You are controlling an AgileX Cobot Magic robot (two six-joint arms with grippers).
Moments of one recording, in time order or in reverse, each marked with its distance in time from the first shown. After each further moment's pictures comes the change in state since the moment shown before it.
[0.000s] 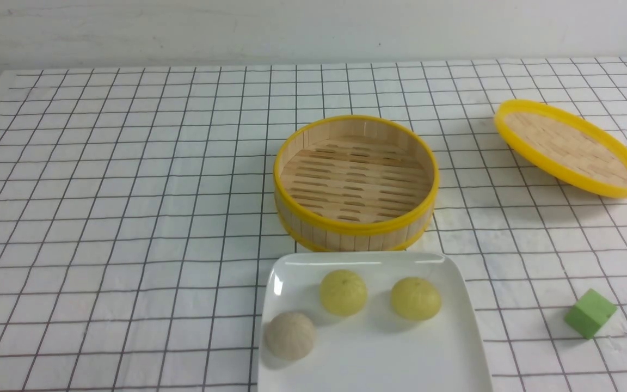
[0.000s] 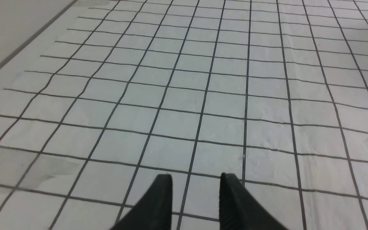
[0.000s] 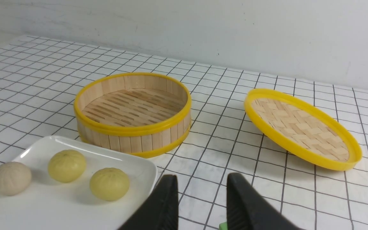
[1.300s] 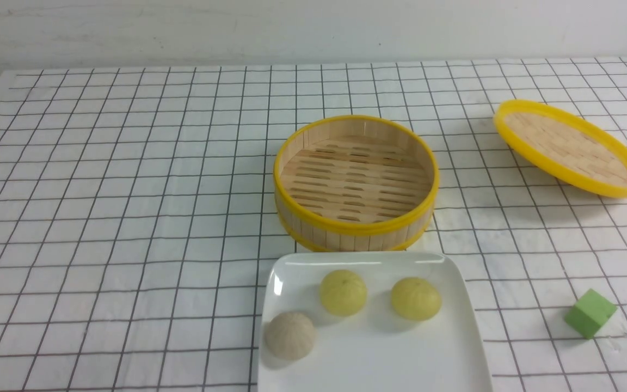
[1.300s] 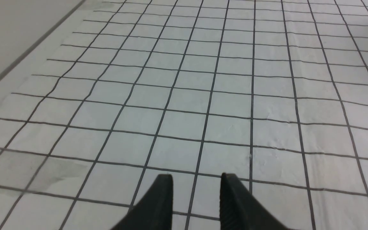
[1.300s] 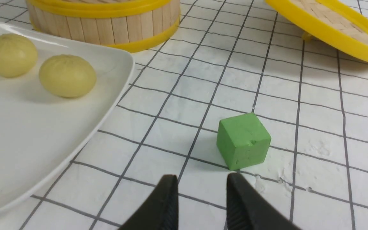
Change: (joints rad) right arm 0.000 0.002 0.435 -0.107 -0.249 0.096; left arm 0.000 0.000 0.000 0.029 0.003 0.001
